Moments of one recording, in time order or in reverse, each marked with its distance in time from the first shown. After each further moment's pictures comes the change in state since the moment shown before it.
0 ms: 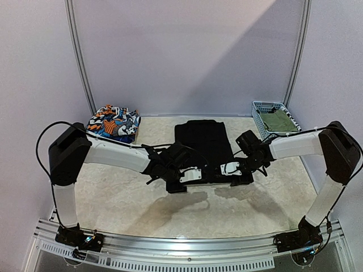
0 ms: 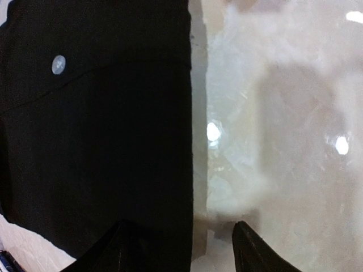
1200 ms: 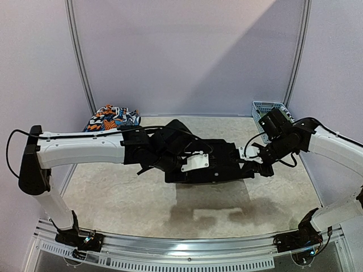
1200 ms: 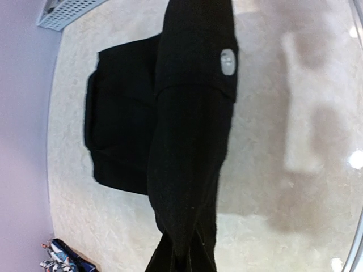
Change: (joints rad) left arm -0.161 -0.260 0.185 -0.331 -0.105 -0.077; right arm 0.027 -0.445 0.110 -0.473 -0.167 0.134
